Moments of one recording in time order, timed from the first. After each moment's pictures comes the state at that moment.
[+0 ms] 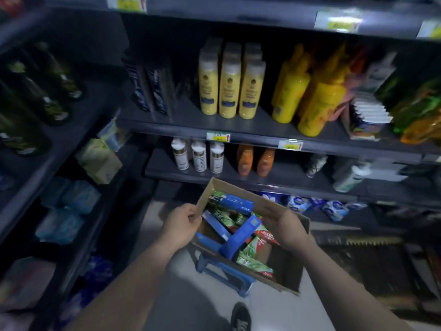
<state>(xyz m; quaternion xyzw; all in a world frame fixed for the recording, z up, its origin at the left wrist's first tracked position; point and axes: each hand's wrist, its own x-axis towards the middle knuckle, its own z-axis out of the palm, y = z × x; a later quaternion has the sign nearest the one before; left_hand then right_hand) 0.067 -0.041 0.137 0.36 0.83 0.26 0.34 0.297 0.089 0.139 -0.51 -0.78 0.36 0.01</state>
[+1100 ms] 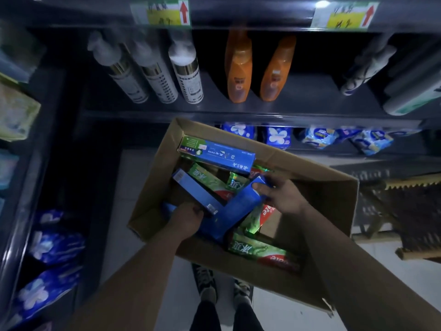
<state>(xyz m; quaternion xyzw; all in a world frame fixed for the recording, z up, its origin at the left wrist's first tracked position) 0.099 0.066 -0.151 0.28 0.82 0.02 0.51 0.297 0.200 -0.155 -0.56 -0.49 0.66 0.06</state>
